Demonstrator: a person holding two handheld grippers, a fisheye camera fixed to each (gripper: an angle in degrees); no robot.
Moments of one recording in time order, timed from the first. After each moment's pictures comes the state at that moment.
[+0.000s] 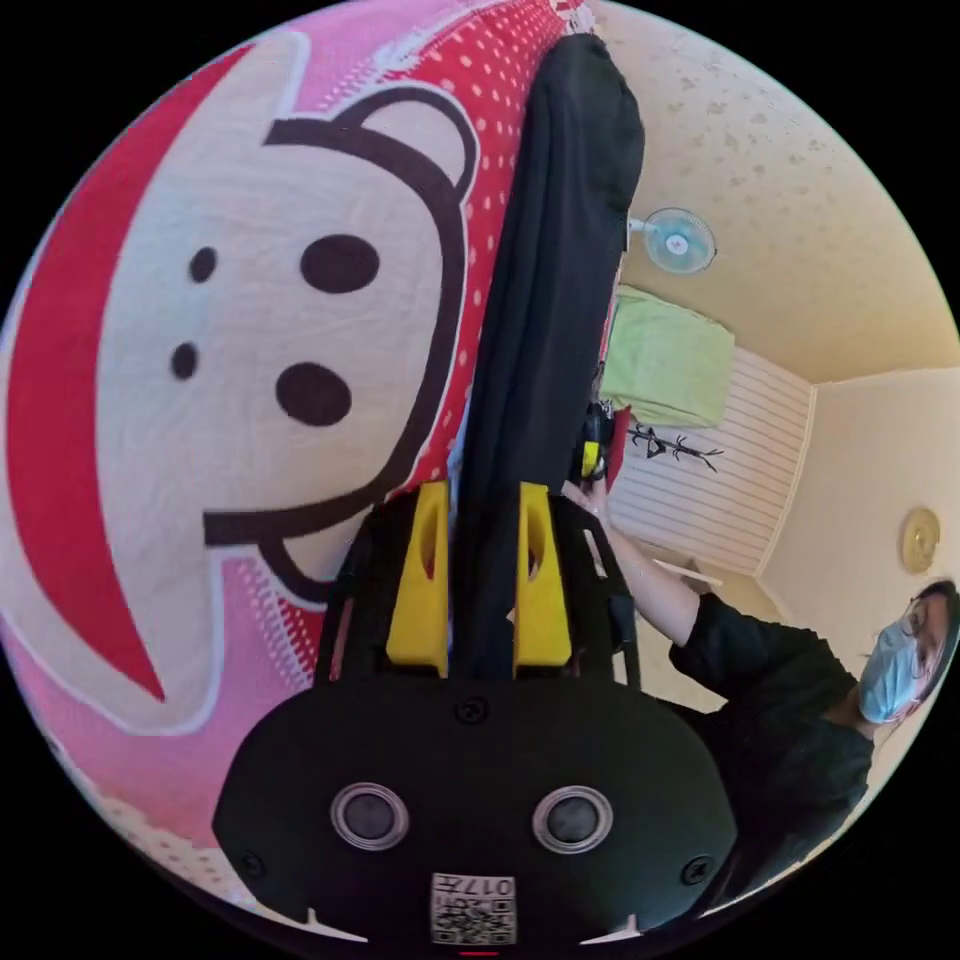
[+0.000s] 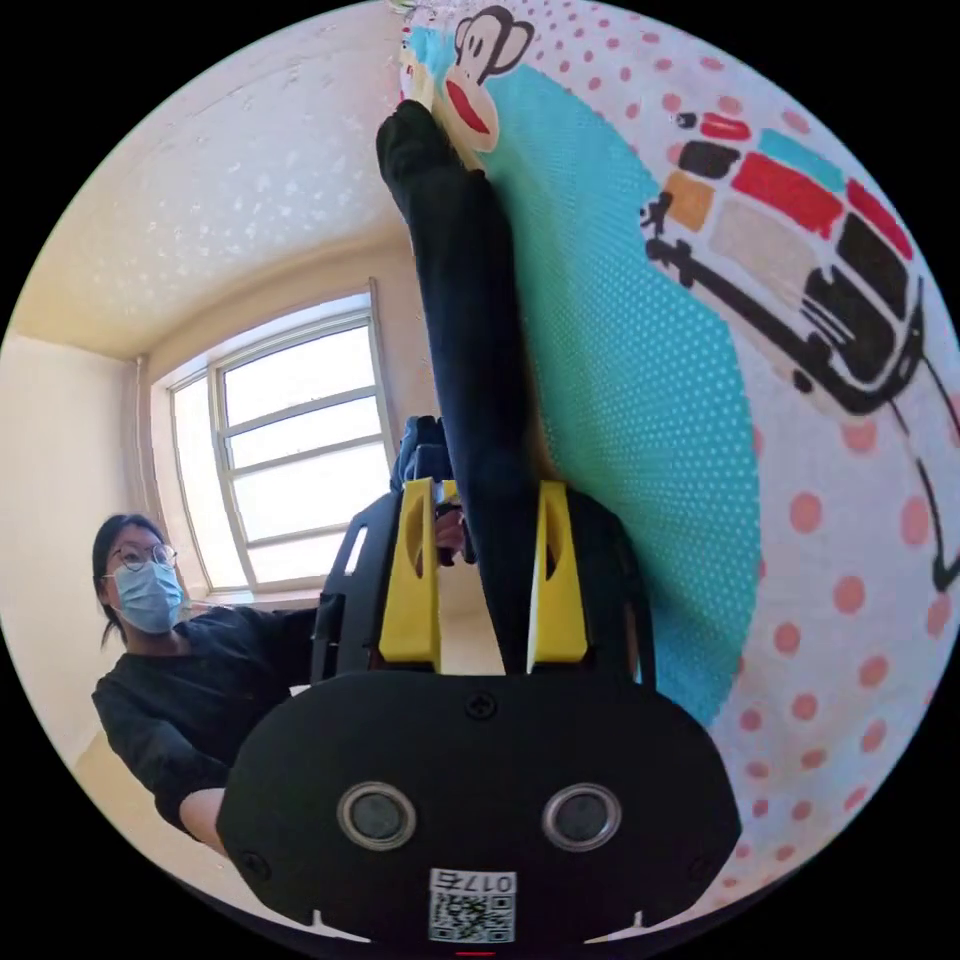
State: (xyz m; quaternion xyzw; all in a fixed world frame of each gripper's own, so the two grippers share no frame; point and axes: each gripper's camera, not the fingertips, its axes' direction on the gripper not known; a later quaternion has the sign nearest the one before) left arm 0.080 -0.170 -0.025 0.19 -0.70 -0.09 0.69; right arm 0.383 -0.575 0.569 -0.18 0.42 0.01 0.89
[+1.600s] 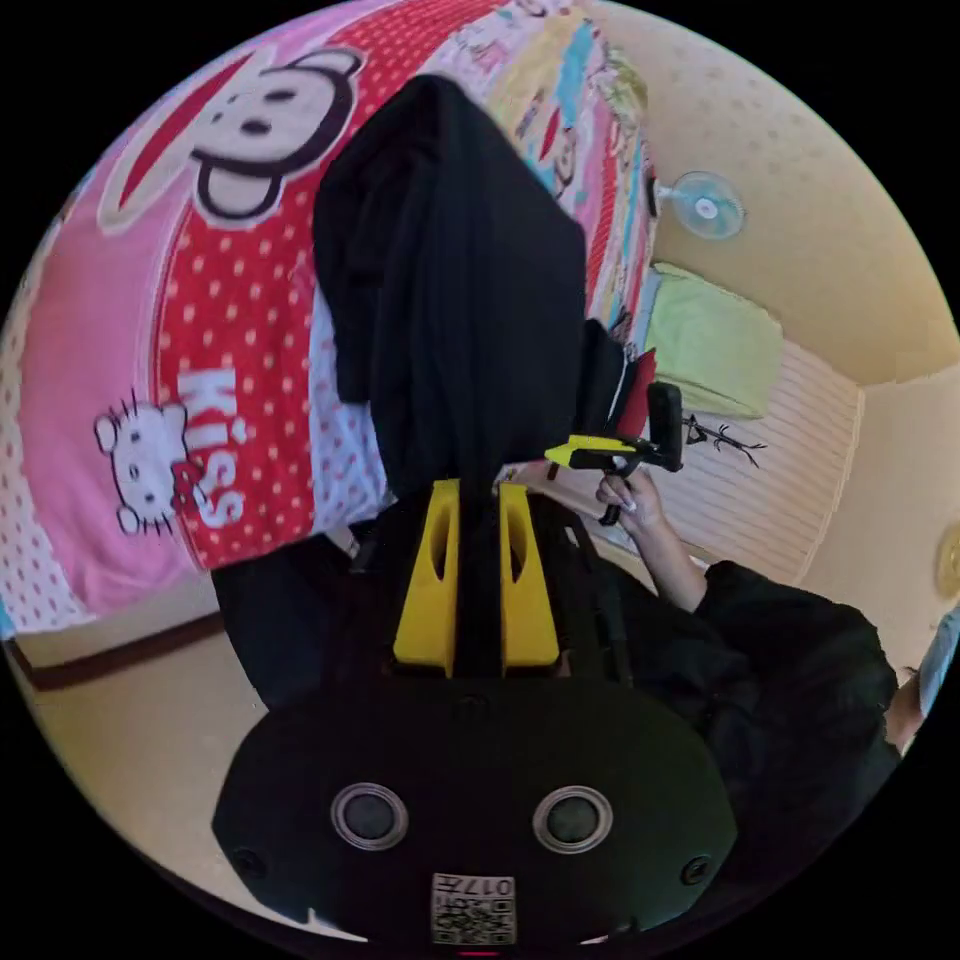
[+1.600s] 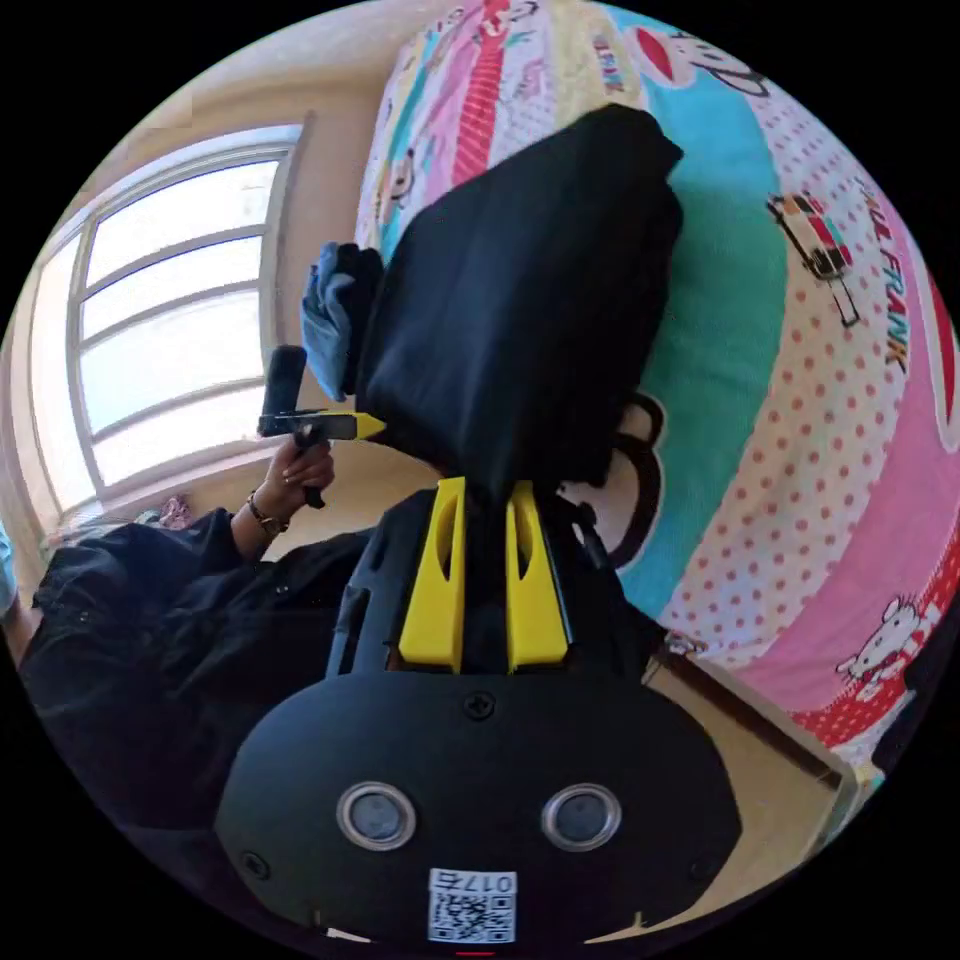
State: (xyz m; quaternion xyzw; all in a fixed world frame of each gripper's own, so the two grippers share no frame) left arm -0.148 -0.063 0.138 0.21 -0.72 -0.18 0.63; right arm 0.372 -0.400 0.597 -0.34 0.66 0.04 0.66
